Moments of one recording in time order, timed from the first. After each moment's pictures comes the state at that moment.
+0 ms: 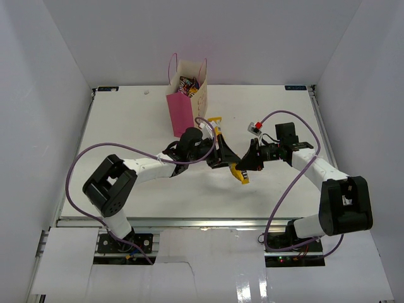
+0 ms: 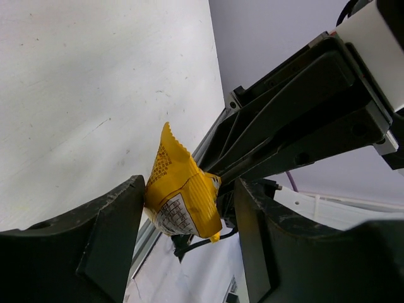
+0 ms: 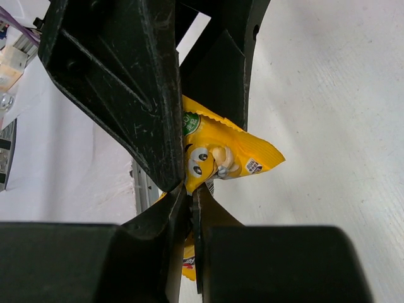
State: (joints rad) left arm -0.76 1.71 0.96 0.40 0.52 -1.05; right arm 0.20 1.40 0.82 -0.35 -1.22 -0.32
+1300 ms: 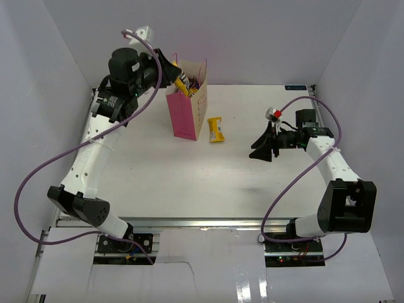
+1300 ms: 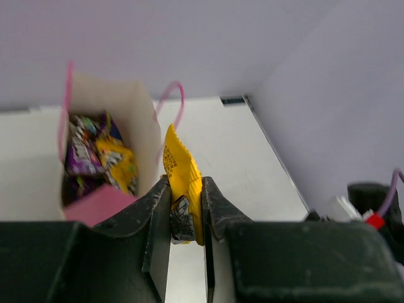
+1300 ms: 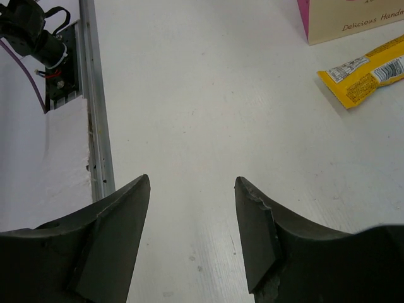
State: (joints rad) left arm -0.40 1.50 1.80 -0.46 0.18 -0.44; right arm 0.01 1.40 1.06 -0.71 -1.24 -0.71
